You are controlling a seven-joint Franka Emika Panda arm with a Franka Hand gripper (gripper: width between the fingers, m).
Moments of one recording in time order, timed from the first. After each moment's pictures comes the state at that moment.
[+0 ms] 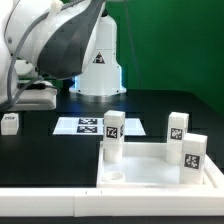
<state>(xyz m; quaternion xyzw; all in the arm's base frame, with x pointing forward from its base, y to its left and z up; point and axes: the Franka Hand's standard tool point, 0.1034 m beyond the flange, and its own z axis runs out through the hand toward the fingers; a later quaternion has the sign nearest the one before) 0.400 -0.210 0.052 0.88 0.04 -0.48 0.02</state>
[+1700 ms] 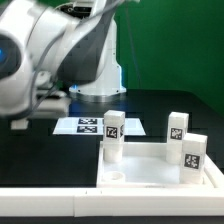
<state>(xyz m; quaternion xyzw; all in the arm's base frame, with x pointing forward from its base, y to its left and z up) 0.391 -0.169 0.062 0.89 0.04 -0.45 0.01</state>
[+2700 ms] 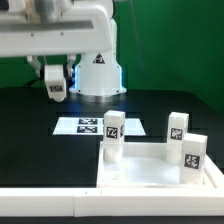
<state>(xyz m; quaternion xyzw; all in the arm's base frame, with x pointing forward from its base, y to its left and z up) 0.495 -0.103 0.152 0.99 0.00 -0.13 -0.04</state>
